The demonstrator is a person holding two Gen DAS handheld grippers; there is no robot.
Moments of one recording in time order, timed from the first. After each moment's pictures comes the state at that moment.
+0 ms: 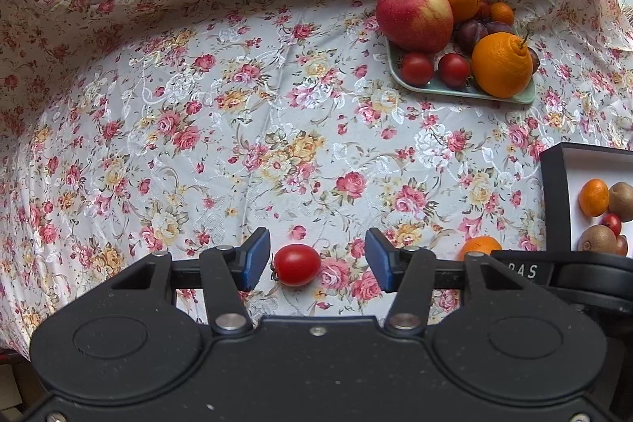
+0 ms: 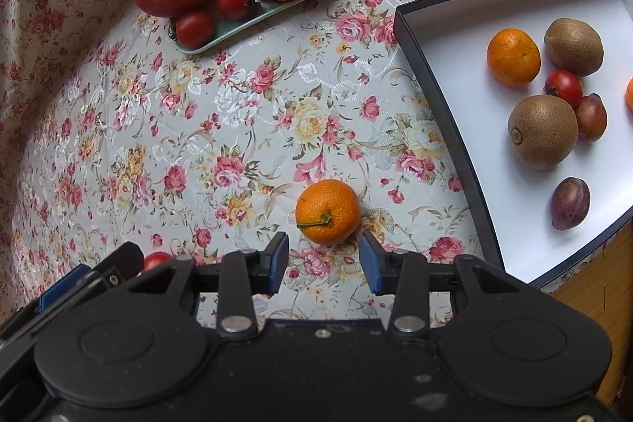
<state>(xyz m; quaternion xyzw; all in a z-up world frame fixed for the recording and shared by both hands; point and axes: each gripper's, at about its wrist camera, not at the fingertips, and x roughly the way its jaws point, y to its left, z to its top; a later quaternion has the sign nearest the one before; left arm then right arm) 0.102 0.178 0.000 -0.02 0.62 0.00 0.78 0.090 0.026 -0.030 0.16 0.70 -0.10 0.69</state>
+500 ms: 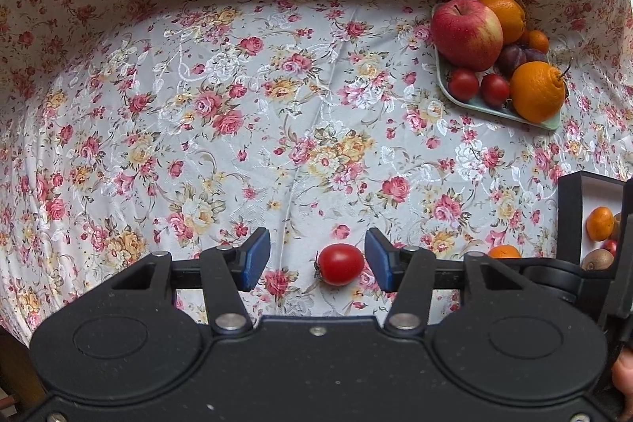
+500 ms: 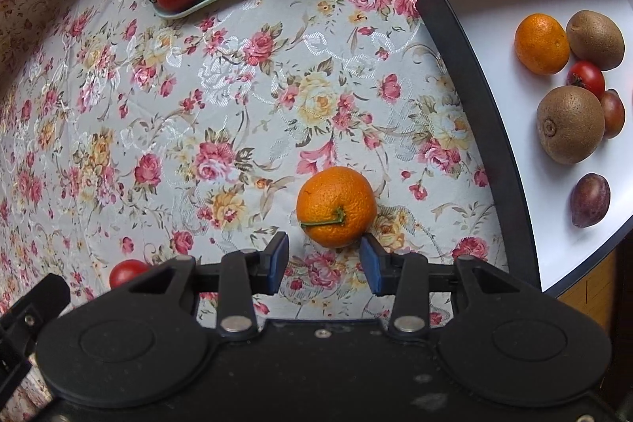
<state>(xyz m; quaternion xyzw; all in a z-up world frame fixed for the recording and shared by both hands) 0.105 0.224 -0.001 -0.07 0.63 0.02 0.77 0.100 0.054 -0.076 0.12 0.72 -0.13 0.67</state>
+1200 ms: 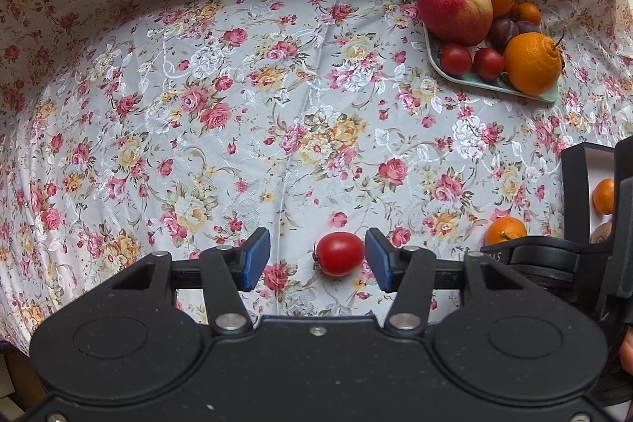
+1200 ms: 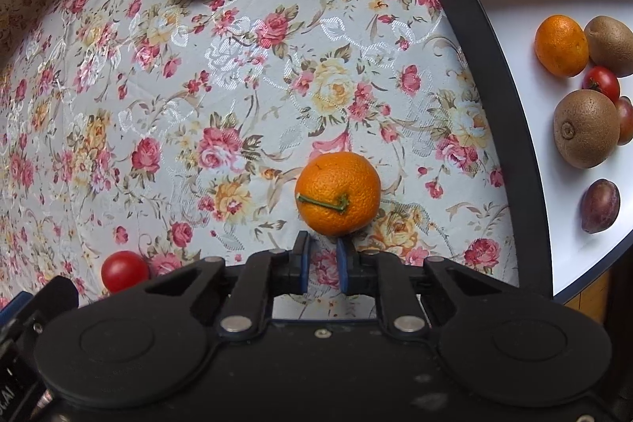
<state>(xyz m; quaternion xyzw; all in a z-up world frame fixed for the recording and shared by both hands) 0.103 0.219 -0.009 -0.04 0.64 0.00 0.77 0.105 0.067 -0.088 0.11 0.73 -0.11 0.67</state>
